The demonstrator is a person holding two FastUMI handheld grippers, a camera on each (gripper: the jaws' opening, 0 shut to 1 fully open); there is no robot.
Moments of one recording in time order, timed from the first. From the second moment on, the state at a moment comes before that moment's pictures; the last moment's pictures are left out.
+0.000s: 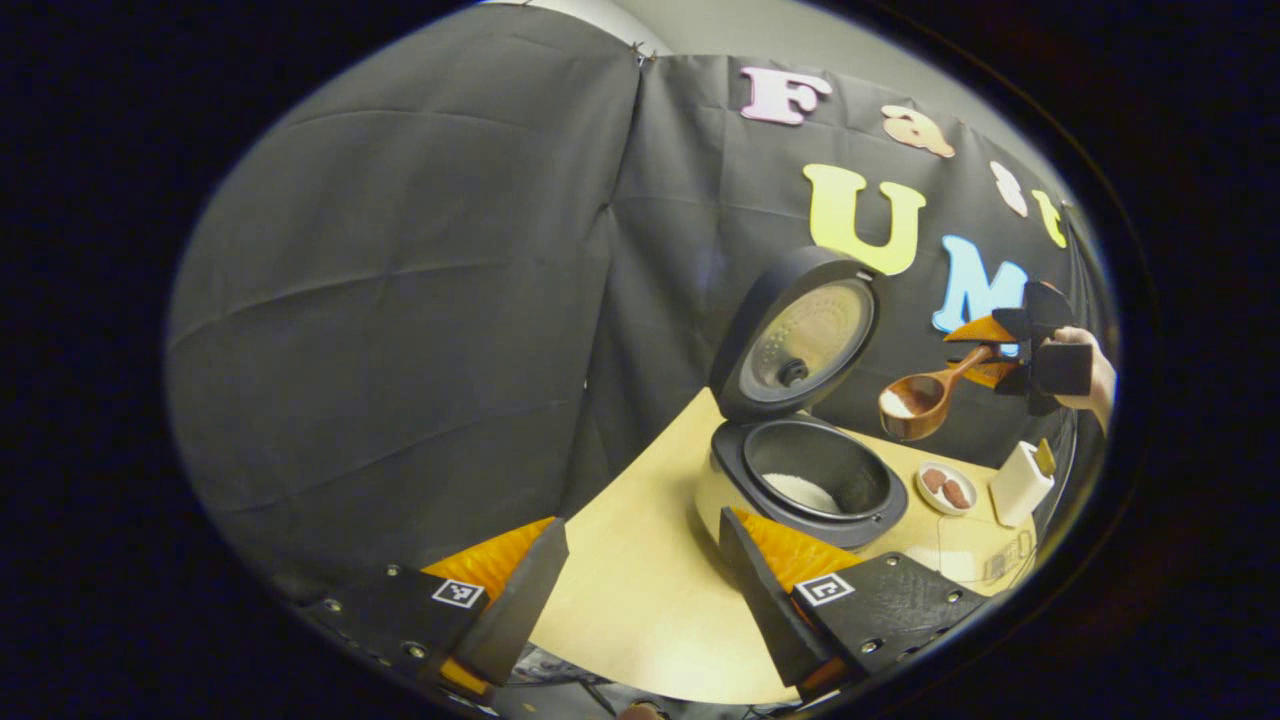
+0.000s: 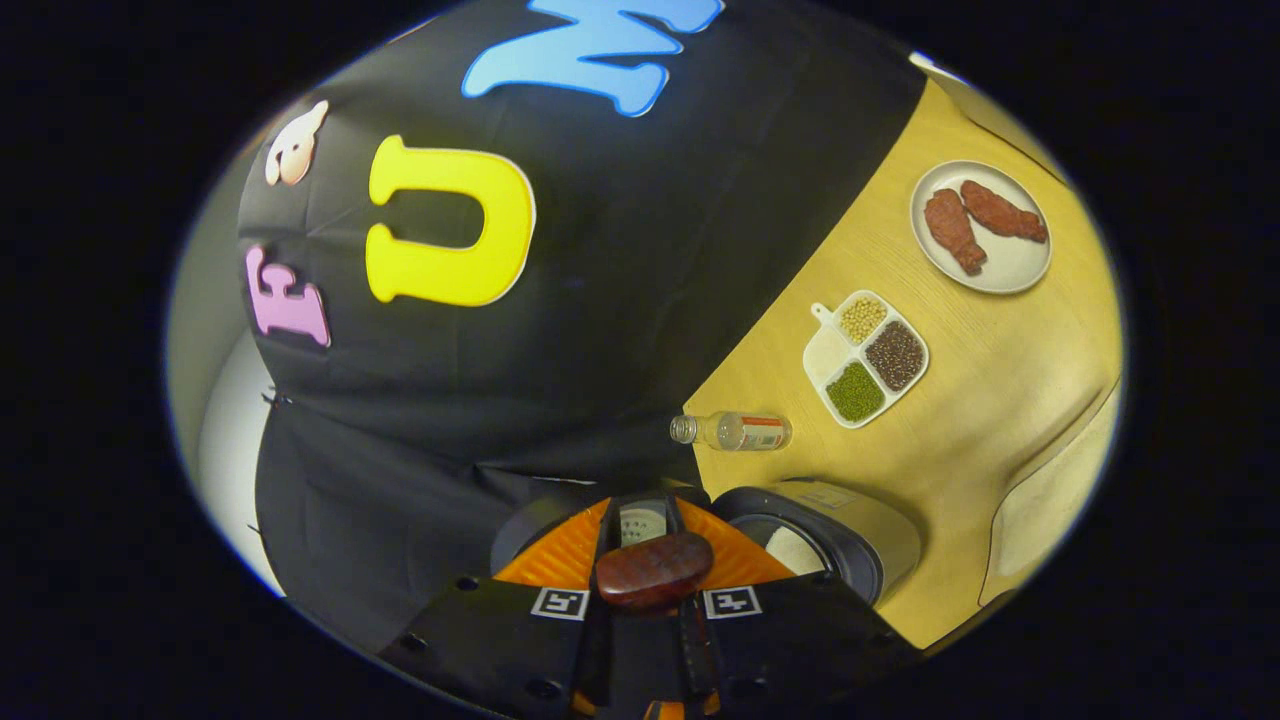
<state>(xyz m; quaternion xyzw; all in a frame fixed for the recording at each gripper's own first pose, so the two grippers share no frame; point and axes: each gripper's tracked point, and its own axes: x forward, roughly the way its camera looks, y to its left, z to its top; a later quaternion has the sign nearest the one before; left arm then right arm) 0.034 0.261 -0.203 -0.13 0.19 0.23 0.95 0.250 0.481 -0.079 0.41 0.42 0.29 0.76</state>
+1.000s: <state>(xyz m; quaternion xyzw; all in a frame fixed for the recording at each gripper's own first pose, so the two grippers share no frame) -0.002 0.279 -0.219 -0.14 0.20 0.29 0.93 0.204 0.574 -0.127 0.03 0.30 0.43 0.85</state>
